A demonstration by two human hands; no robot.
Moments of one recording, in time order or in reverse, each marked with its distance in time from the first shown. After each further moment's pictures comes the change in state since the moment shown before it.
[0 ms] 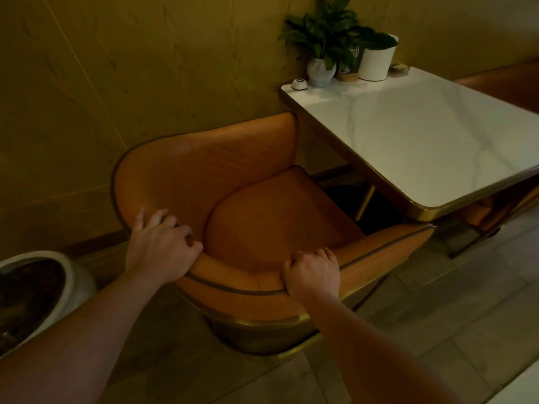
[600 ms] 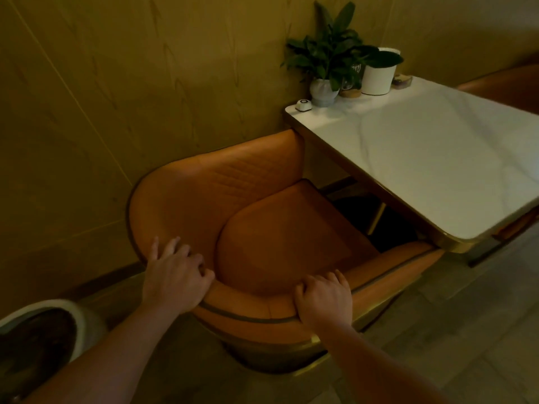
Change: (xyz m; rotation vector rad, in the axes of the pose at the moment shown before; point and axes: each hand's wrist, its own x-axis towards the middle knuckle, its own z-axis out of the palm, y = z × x) left_hand 0.069 -0.038 0.000 0.016 -0.056 0.074; right_hand 0.051 -0.041 0.009 0.007 0.013 0.023
